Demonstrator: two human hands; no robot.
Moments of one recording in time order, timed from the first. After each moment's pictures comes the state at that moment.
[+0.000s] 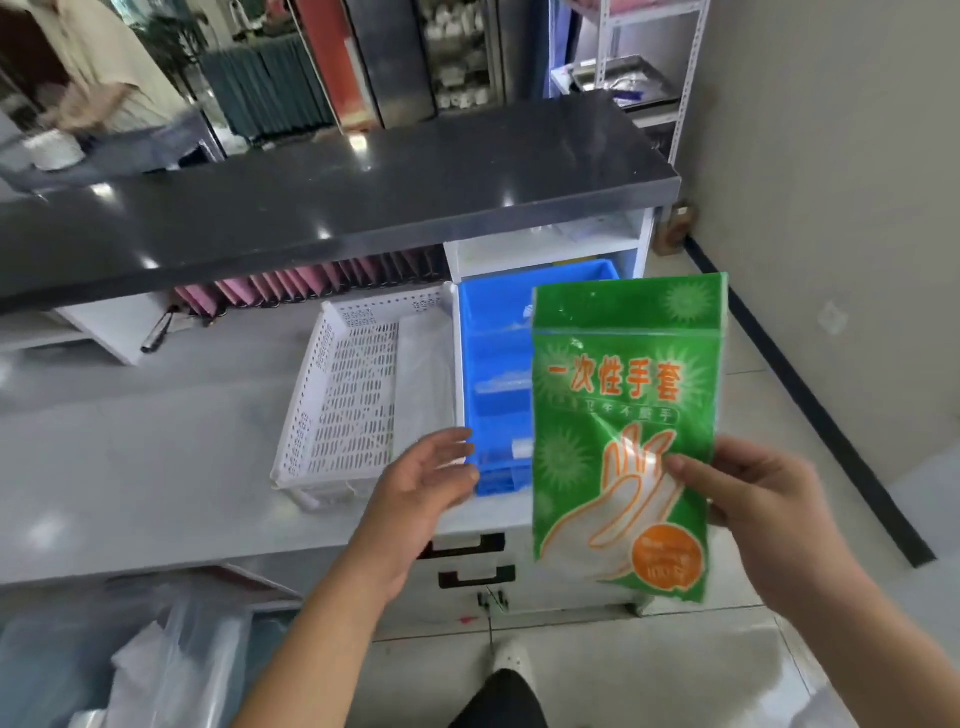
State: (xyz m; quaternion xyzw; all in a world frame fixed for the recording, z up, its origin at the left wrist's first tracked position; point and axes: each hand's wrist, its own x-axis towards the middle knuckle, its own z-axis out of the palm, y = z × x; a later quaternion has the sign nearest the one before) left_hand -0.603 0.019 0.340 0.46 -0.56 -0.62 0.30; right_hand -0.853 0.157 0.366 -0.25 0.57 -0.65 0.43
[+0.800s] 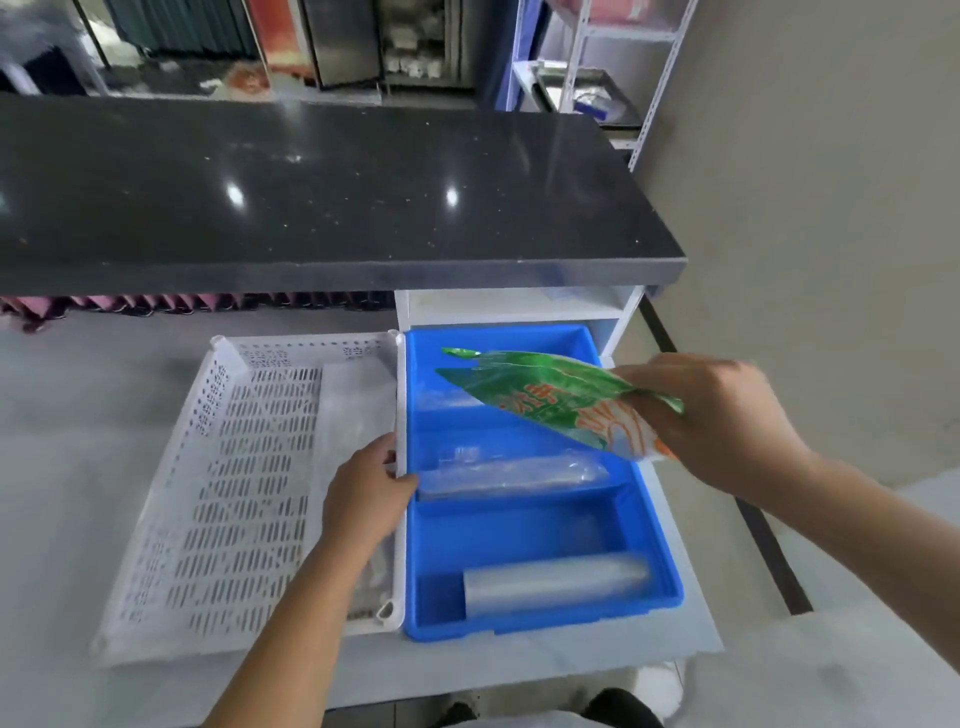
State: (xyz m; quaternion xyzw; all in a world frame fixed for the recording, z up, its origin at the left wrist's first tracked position) left_hand -0.676 -0.175 0.270 0.59 -0.68 -0.40 0.16; right_hand -0.949 -0.051 0.419 -0.68 0.70 -0.22 -0.03
